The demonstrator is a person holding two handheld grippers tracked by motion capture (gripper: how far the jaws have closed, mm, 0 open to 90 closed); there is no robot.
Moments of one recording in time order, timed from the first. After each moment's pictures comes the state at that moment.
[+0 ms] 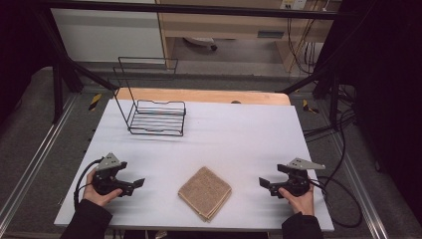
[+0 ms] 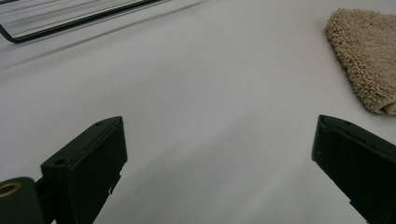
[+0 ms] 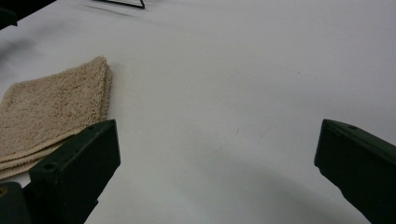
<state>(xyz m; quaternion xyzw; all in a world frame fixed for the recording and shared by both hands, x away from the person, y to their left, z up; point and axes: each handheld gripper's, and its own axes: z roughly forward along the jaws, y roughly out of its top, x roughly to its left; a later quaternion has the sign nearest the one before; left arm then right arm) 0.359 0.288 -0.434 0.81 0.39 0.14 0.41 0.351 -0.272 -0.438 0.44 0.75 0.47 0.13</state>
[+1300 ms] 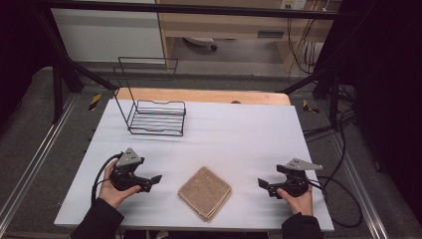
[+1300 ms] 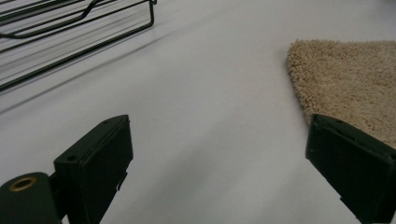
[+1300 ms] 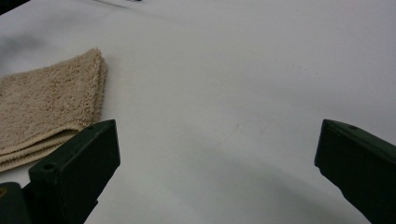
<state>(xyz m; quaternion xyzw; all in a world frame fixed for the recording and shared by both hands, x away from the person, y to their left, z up) 0.365 0.230 -0.411 0.83 0.36 0.15 0.40 0.351 -0.269 -0.442 0.44 0.76 0.46 0.13</state>
